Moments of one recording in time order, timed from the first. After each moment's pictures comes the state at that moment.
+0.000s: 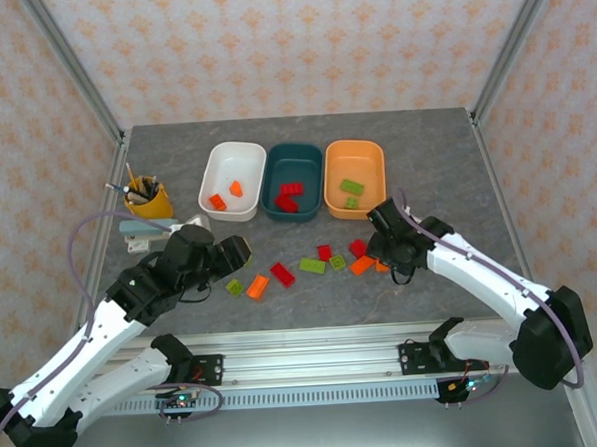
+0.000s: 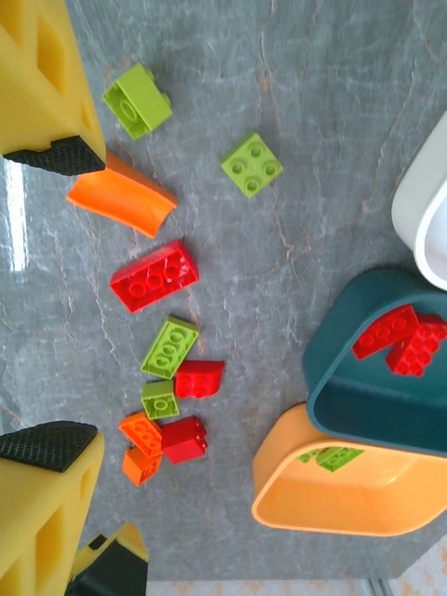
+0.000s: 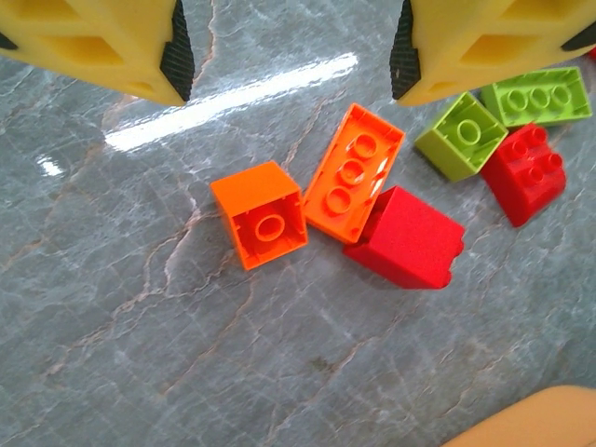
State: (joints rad) left arm -0.64 0.78 0.85 -0.86 -0.13 -1.02; right arm 0.57 1.16 0.84 -0.89 0.12 1.02
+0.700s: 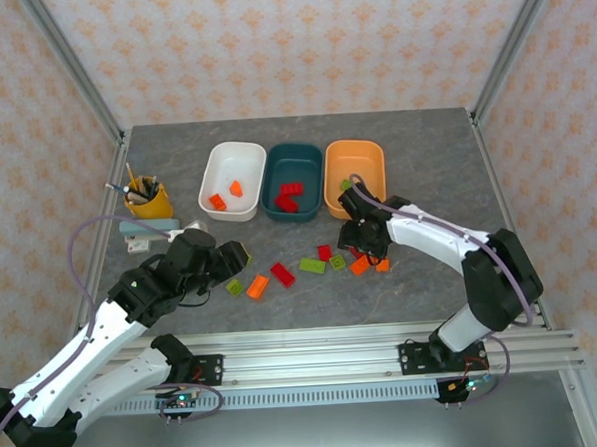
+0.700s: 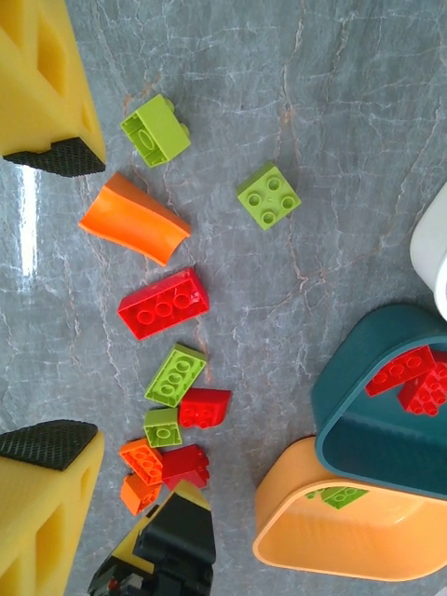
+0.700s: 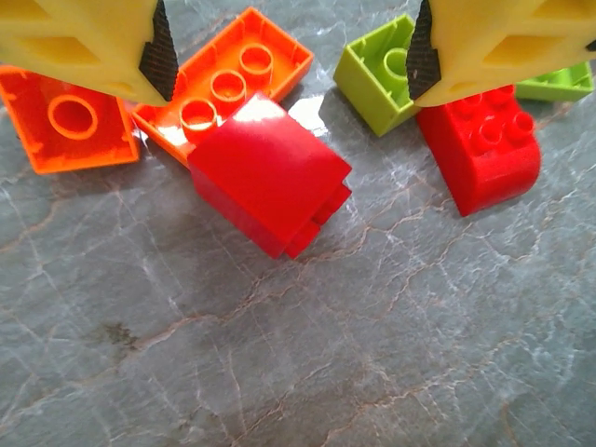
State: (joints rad) left arm -0.65 0.77 0.82 -0.89 -0.15 -1.05; right arm 0.58 1.55 1.00 -0.76 0.03 0.85
